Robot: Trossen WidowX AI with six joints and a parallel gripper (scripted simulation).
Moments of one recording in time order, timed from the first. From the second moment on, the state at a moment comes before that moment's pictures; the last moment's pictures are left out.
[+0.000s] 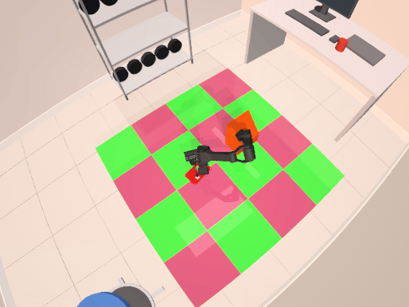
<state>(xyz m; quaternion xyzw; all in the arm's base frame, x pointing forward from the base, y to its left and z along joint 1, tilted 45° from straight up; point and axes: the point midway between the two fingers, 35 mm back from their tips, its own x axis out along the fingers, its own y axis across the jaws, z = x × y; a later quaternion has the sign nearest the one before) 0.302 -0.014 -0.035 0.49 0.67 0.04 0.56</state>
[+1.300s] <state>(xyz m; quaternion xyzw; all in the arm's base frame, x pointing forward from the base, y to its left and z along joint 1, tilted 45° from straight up) 0.336 -0.045 -0.007 0.61 0.64 -0.15 0.45</state>
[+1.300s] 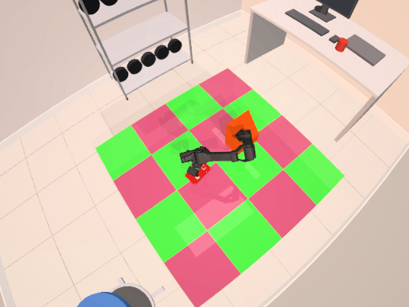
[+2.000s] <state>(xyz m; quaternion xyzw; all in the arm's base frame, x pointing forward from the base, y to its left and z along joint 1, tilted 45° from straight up) 0.358 -0.047 0.017 0.72 0.56 -0.36 0.19</state>
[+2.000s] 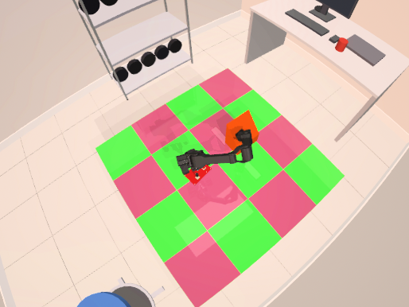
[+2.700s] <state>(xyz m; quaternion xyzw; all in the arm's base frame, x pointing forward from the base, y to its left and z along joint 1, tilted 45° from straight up) 0.372 -0.042 0.023 0.74 0.49 -0.46 0.03</state>
